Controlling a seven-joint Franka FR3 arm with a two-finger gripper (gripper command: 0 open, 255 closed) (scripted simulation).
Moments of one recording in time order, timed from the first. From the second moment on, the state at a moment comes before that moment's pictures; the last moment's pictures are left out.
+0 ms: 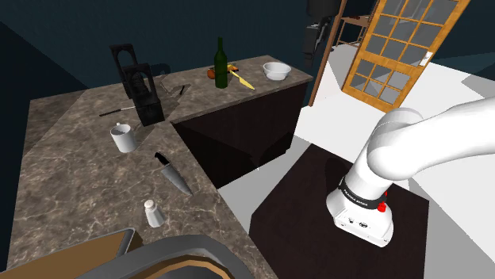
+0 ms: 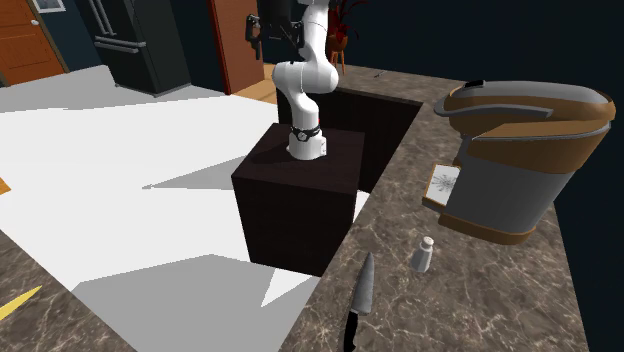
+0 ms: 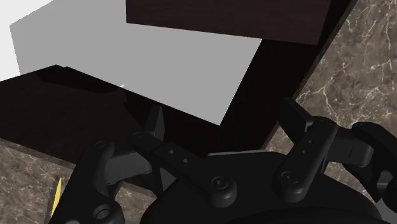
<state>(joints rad) 0.01 -0.82 0.04 -2.29 -0.09 1.43 -0.13</state>
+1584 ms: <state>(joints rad) 0.04 -0.28 0.30 -2.40 0.03 2.09 0.28</state>
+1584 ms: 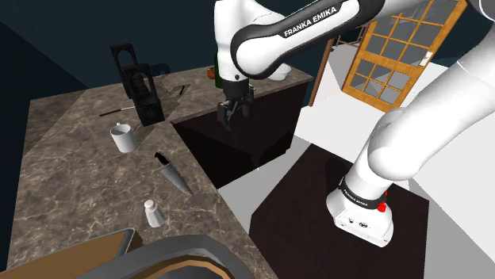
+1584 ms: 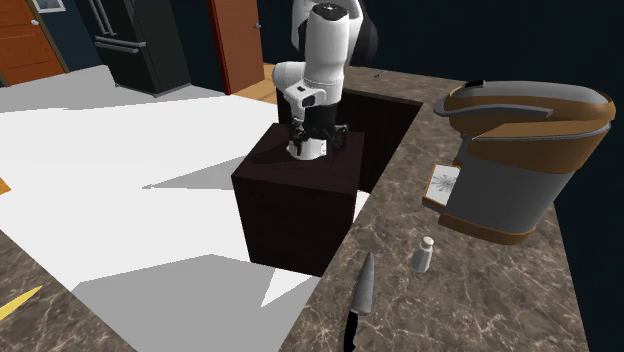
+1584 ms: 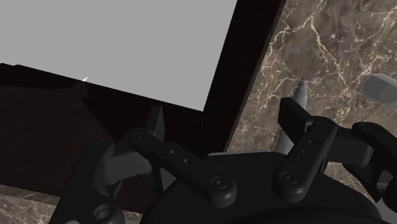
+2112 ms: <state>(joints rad) 0.05 0.03 0.37 -2.27 -0.07 2.26 0.47</state>
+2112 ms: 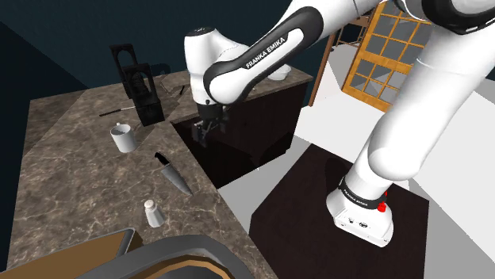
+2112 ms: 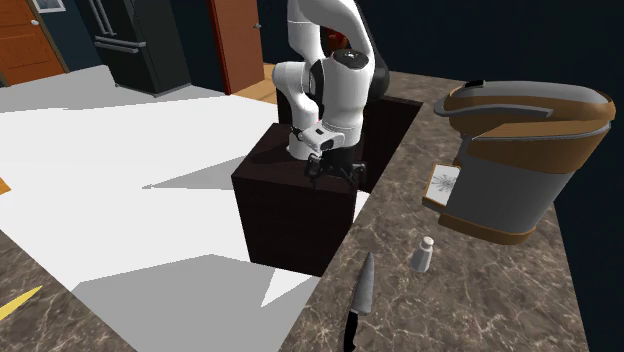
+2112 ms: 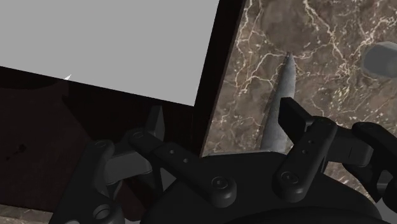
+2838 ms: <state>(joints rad) 0.15 0.47 0.33 -1.94 -0.26 2.36 0.69</state>
